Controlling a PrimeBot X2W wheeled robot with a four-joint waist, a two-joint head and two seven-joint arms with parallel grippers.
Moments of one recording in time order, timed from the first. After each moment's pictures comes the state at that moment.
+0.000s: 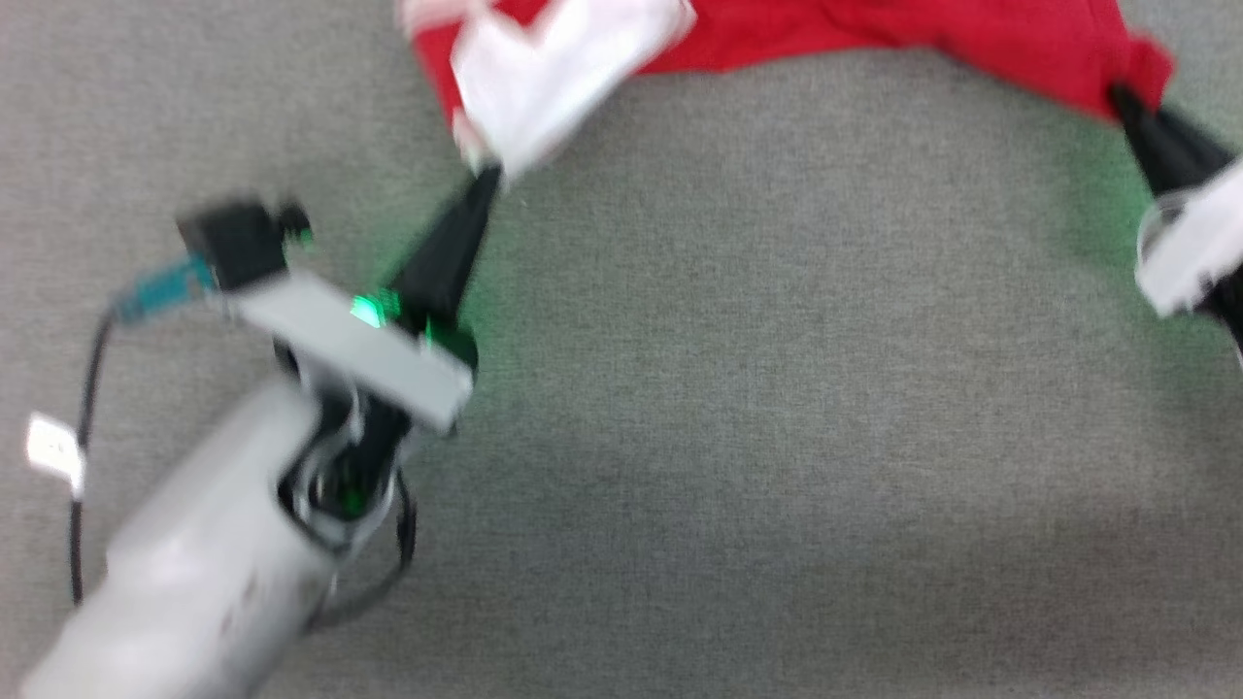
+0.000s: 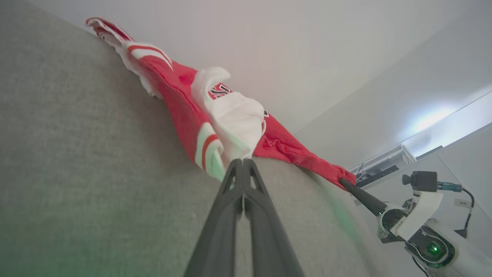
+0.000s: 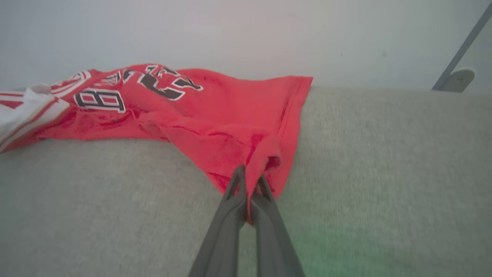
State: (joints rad) left arm -0.82 0.50 -0.75 0.31 -1.39 -0.13 -0.26; right arm -0.94 -0.56 0.55 0.58 0.89 0.13 0.03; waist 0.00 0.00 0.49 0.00
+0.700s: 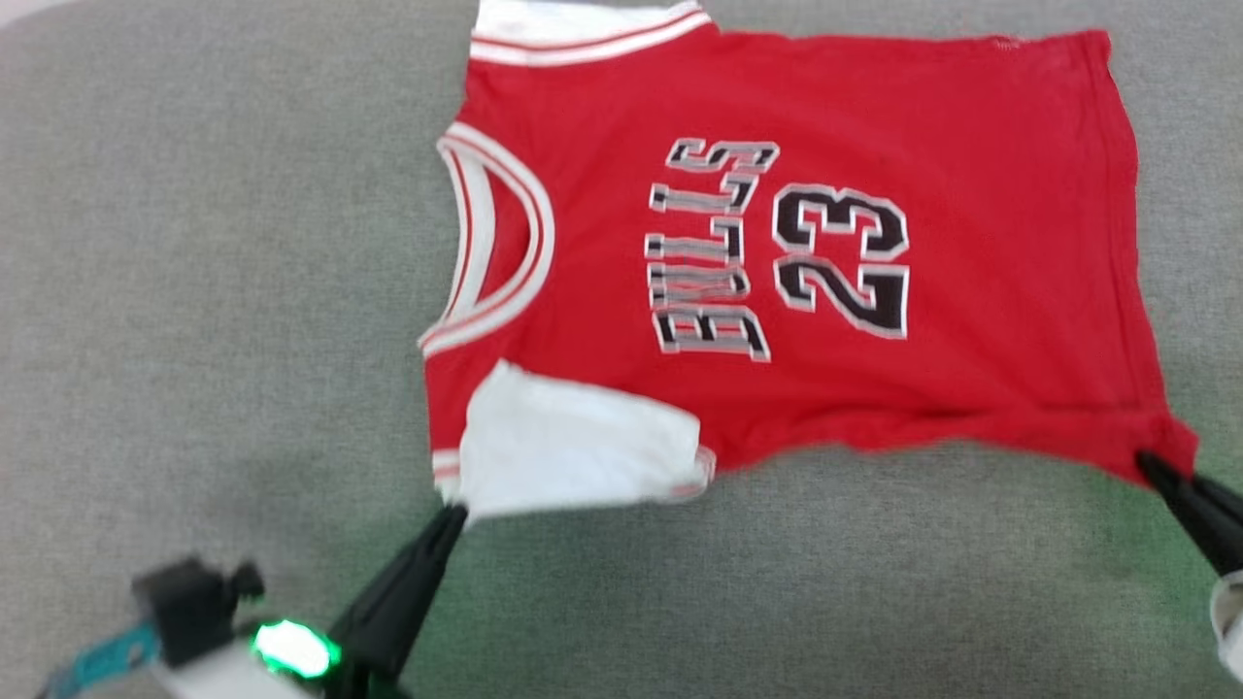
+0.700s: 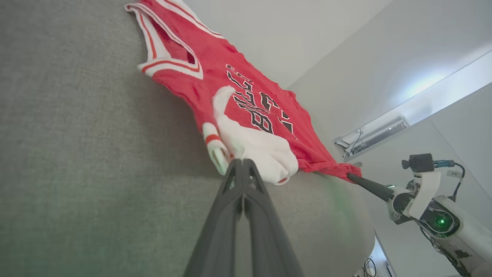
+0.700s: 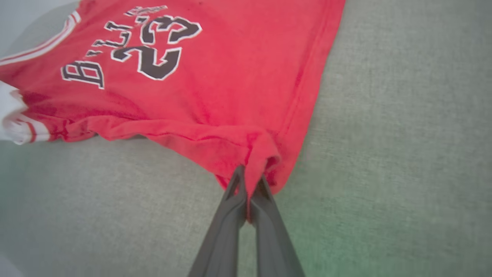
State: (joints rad) left arm -0.11 0.70 -0.57 -0.21 -1.21 -0.10 -0.26; right arm -0.07 -0.72 0.15 -0.09 0.88 0.13 0.28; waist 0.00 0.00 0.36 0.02
